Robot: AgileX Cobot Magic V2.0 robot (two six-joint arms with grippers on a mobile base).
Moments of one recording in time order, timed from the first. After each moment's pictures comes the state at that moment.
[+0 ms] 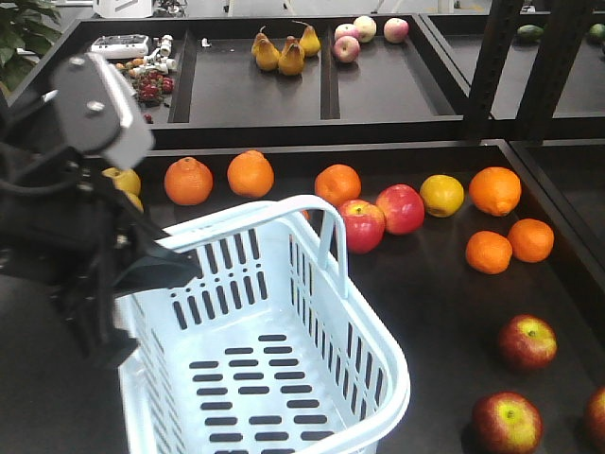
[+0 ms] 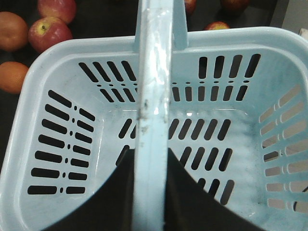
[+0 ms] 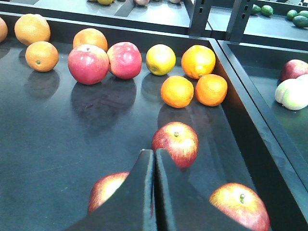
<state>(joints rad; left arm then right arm) -0.51 1.21 -1.25 -0.42 1.04 0.70 0.00 -0.02 0.04 0.01 0.35 -0.17</state>
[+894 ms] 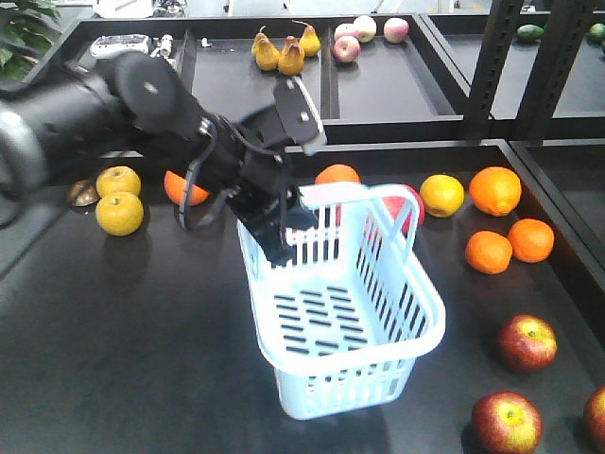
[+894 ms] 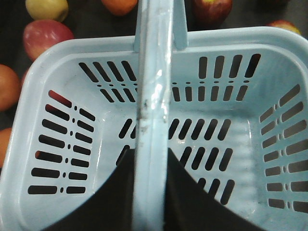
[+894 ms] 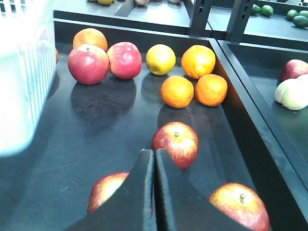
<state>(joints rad) -0.52 1.85 -1.65 -0.53 0.92 1.03 0.00 -0.02 0.04 0.01 0.35 -0.17</state>
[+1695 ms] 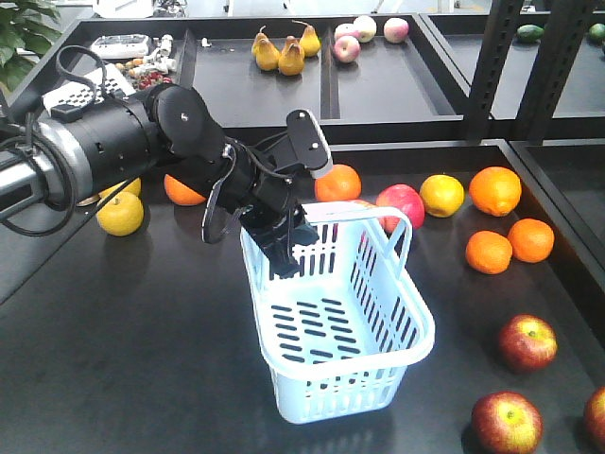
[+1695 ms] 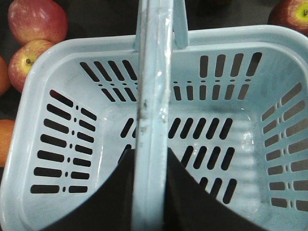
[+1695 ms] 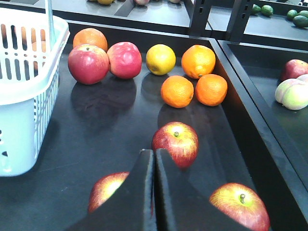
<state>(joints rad) -0.52 1.93 -1.66 -0.51 0.88 1.05 0.00 -0.02 0.04 0.01 0.35 -0.17</state>
